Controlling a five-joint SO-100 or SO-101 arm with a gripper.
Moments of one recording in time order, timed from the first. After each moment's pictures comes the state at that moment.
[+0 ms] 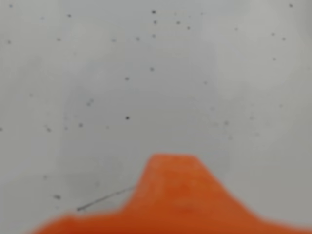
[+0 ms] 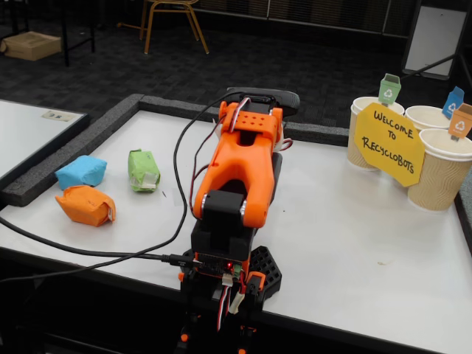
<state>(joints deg) -5.4 186.5 175.4 69.8 0.0</state>
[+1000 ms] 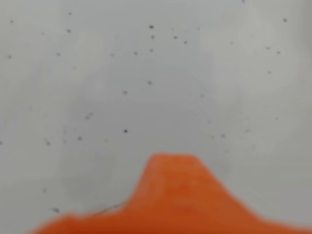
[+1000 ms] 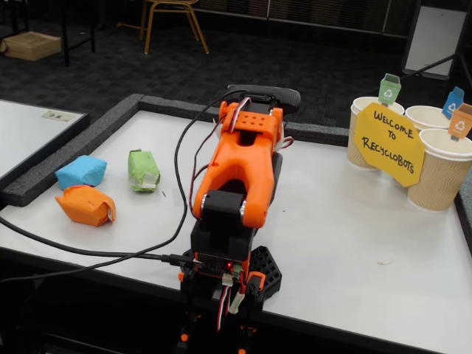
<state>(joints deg) -5.2 186.5 175.4 67.9 0.0</state>
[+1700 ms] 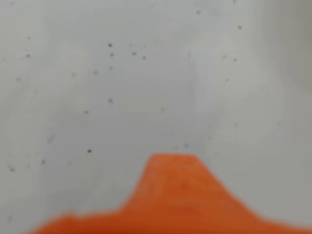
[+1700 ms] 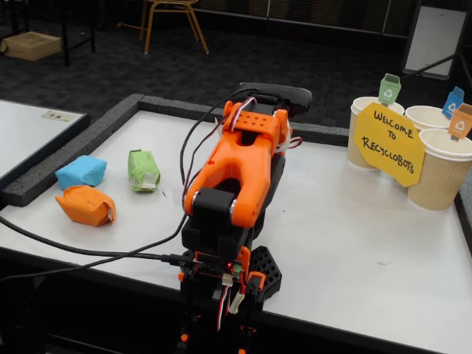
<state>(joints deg) 0.4 186.5 175.4 65.4 0.0</state>
